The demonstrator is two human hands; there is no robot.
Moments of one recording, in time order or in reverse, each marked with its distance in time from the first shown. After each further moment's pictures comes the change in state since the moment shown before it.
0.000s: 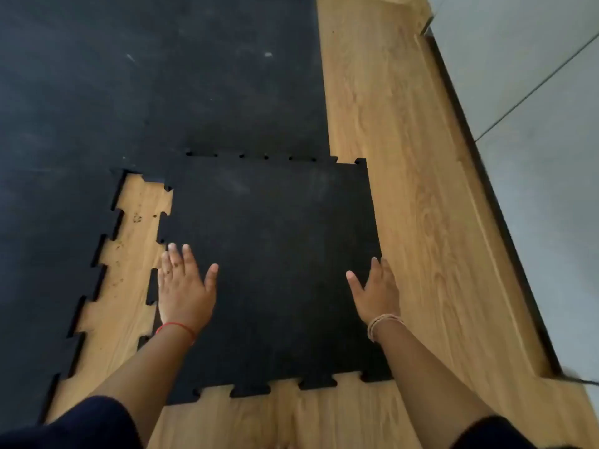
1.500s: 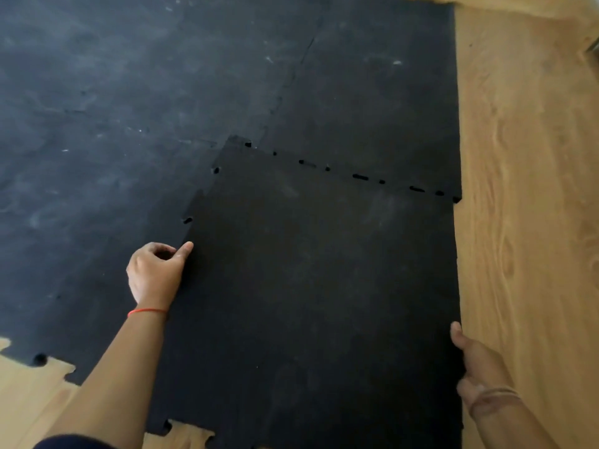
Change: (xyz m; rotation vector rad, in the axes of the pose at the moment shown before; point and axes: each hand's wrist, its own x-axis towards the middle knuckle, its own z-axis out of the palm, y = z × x) left_hand 0.014 -0.160 -0.057 -0.457 0.555 -0.481; right_hand 0.005 -0.017 0.081 1.177 -0.178 0.663
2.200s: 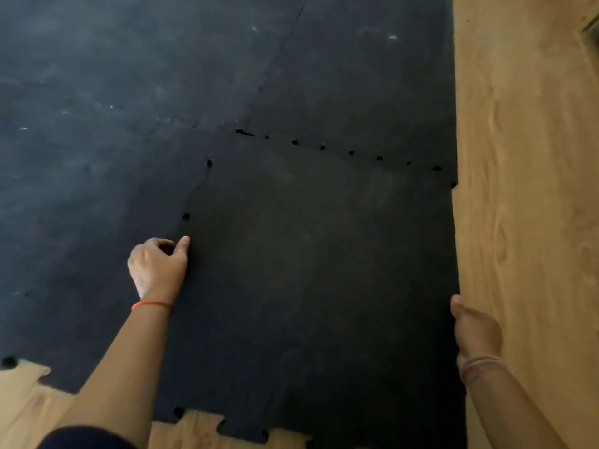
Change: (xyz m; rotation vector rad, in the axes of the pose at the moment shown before) left_hand 0.008 -0.019 0.034 0.133 -0.061 0.065; right_hand -0.014 -0.021 0.014 -0.327 0.184 -0.198
